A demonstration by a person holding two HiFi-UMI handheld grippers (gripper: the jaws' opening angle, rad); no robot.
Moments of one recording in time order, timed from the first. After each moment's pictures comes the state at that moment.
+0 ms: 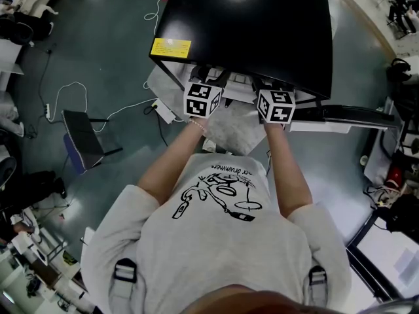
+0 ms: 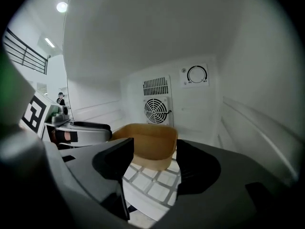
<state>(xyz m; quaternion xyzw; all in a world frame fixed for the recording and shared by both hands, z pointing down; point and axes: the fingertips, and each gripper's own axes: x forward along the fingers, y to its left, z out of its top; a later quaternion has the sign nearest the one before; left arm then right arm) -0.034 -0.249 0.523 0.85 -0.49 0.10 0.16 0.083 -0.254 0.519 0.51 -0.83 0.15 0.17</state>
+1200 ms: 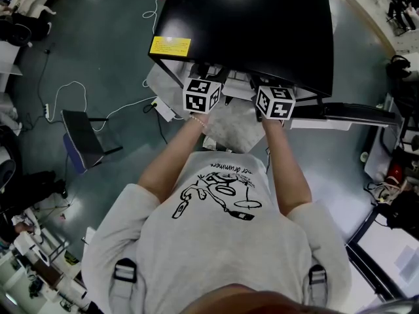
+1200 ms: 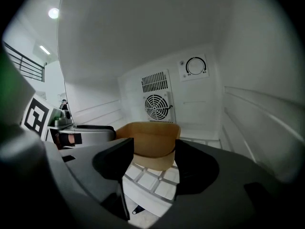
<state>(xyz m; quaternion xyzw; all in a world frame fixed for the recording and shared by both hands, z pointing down) -0.035 -0.254 0.528 0.85 -0.49 0.09 0.18 0.077 -0.253 0.529 0.50 -0.83 0.19 0.16</state>
